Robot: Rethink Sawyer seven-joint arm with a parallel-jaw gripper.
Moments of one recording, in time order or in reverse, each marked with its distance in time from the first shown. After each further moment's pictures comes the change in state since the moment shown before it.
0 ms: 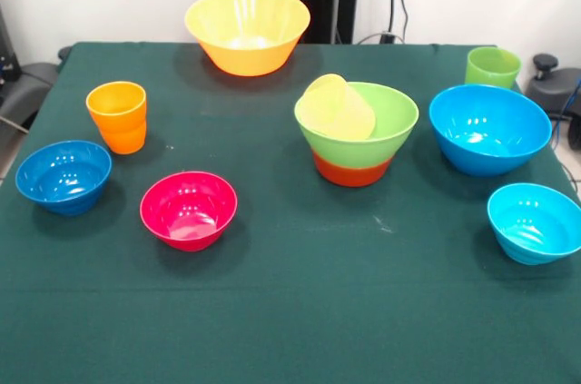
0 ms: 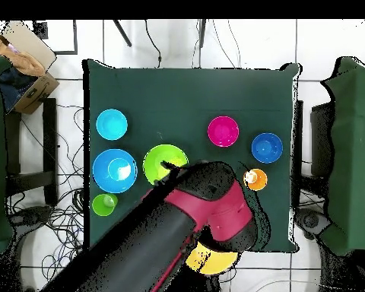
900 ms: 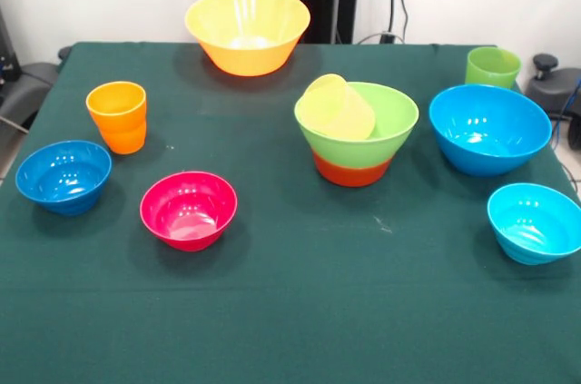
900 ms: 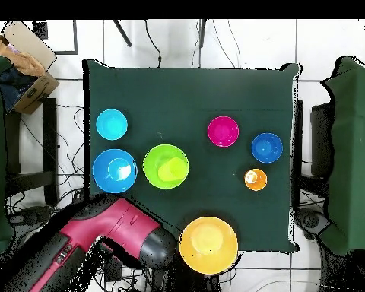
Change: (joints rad) arm 0.425 0.230 -0.044 0.149 -0.238 -0.040 0.214
